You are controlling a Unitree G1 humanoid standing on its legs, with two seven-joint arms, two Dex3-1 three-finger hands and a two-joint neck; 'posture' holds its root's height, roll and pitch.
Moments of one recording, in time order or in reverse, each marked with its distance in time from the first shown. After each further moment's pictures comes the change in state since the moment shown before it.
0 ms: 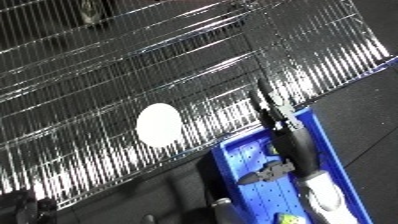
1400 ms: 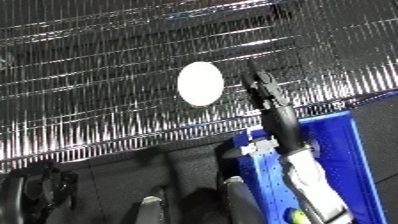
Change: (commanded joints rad) left arm -0.052 0.013 -0.070 -0.079 0.006 -0.010 0.052; right arm -0.255 0.026 0.087 0.139 -0.055 0.030 -0.119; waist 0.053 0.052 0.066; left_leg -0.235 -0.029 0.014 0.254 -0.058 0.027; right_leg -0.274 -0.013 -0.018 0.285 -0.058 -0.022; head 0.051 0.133
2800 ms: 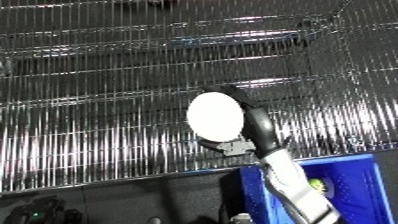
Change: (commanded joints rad) left arm -0.087 0.002 -0.095 0.007 -0.030 -0.028 0.032; right arm -0.347 -0.040 0.134 0.248 0.089 0.066 -0.004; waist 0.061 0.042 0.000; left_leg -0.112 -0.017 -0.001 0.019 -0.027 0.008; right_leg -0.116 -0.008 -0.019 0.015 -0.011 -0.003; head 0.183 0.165
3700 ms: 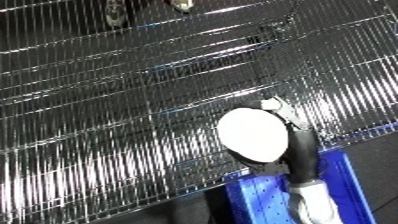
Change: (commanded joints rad) left arm 0.097 -0.008 0.099 0.032 0.008 -0.031 -0.042; right arm 0.357 -0.016 -0.246 -0.373 -0.086 -0.189 -0.132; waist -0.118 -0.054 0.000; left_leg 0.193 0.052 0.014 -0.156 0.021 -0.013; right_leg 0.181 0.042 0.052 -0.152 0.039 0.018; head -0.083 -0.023
